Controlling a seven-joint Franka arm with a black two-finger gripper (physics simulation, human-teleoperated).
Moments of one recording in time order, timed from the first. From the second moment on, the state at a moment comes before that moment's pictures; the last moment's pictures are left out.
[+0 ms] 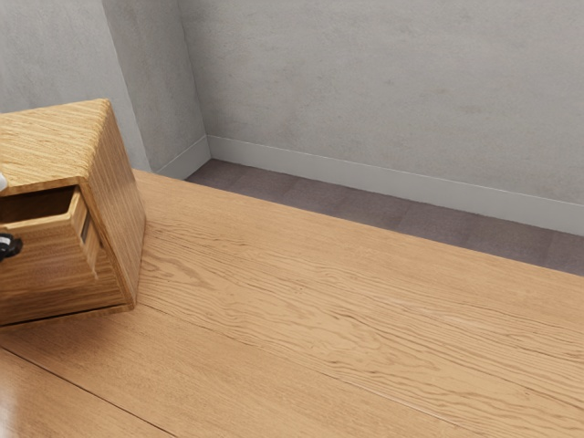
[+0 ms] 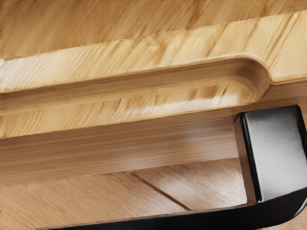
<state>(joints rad) 0.27 -0.83 0.22 -2.68 0.35 2.09 -0.23</state>
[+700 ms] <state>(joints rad) 0.31 -0.62 0.22 -2.55 0.33 2.21 -0.16</state>
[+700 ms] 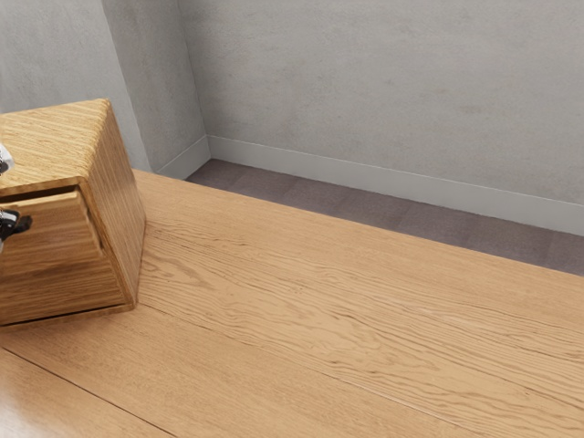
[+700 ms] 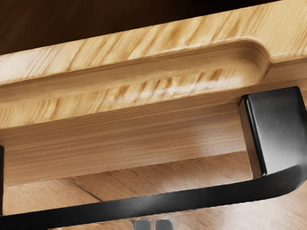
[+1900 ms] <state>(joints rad) 0.28 -0.74 -0.11 -2.50 -0.01 2.17 -0.21</state>
